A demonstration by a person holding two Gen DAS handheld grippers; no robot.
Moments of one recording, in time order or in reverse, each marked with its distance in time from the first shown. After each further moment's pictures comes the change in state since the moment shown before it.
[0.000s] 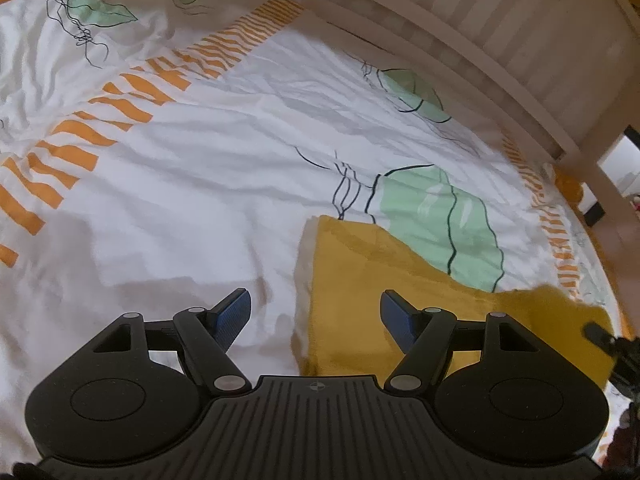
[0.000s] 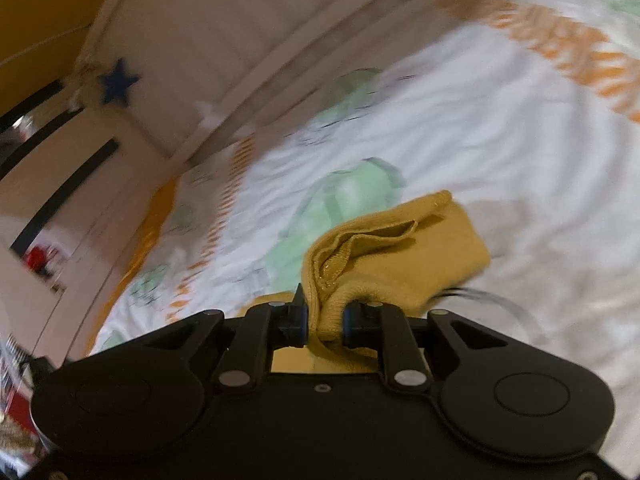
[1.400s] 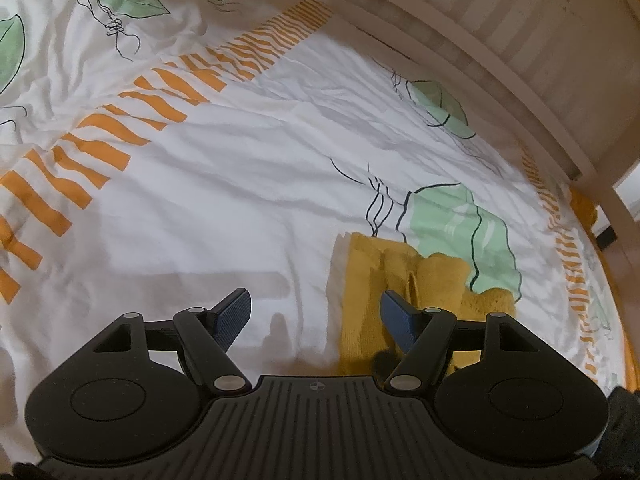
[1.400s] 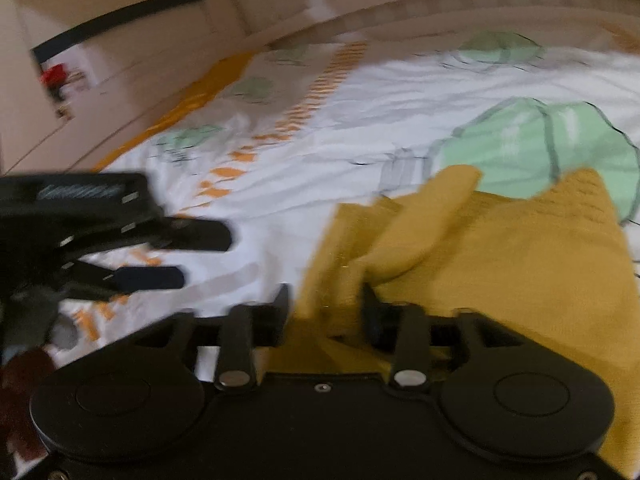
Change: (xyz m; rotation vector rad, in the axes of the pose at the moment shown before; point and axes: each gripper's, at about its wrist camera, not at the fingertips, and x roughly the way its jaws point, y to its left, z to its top) left arm -0.002 0.023 0.013 -0.070 -0.010 0.040; right arm 0.135 0.150 -0.128 -0.438 0.128 0.012
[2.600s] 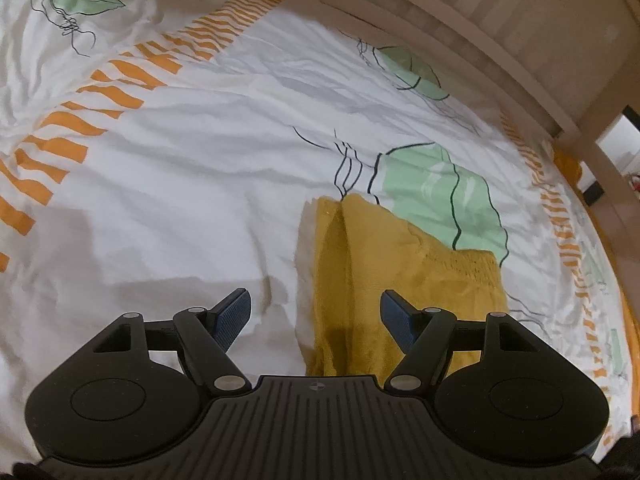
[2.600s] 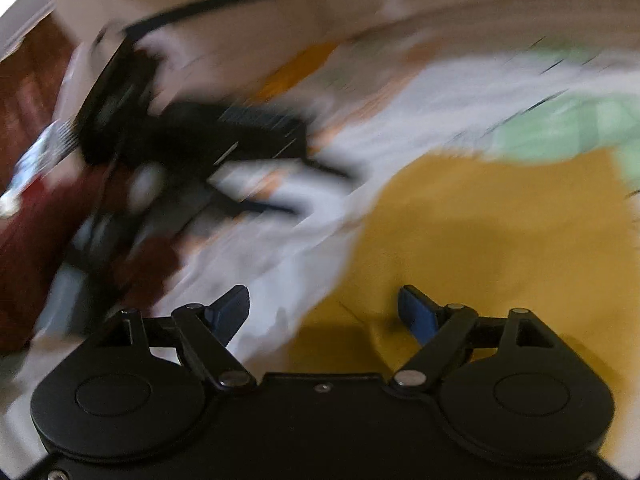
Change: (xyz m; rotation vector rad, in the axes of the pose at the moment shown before) left arm 0.014 -0.018 -0.012 0.107 0.080 -0.045; right arm -0.040 0.012 -0.047 -0.067 0.100 0.254
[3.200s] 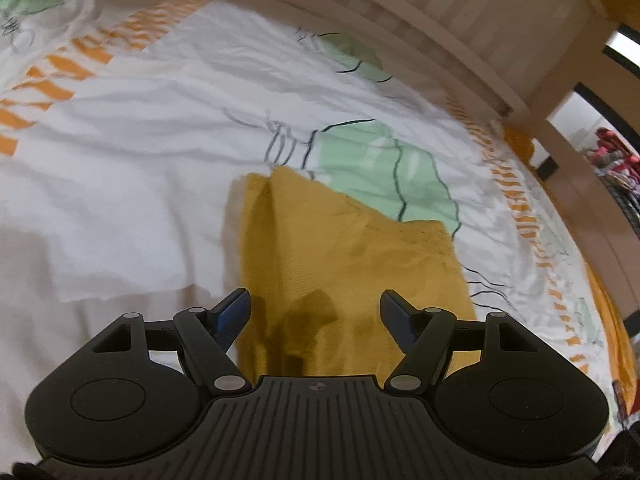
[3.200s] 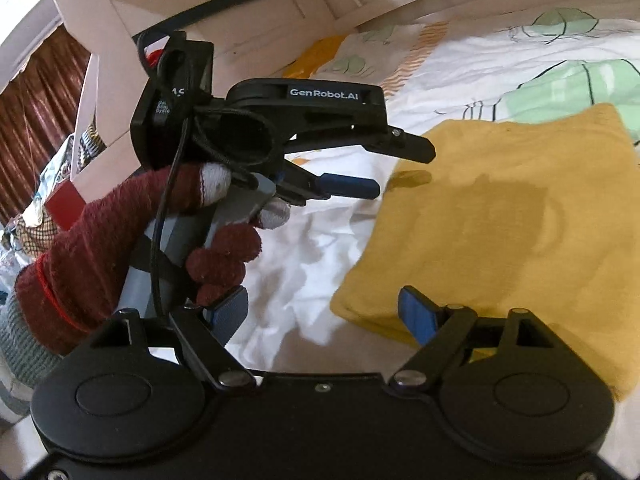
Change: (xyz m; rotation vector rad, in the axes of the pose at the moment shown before) left arm 0.015 -0.023 -0.021 0.084 -0.004 -0.152; right arm -0.029 -0.001 -0.010 0.081 -0.063 -0.001
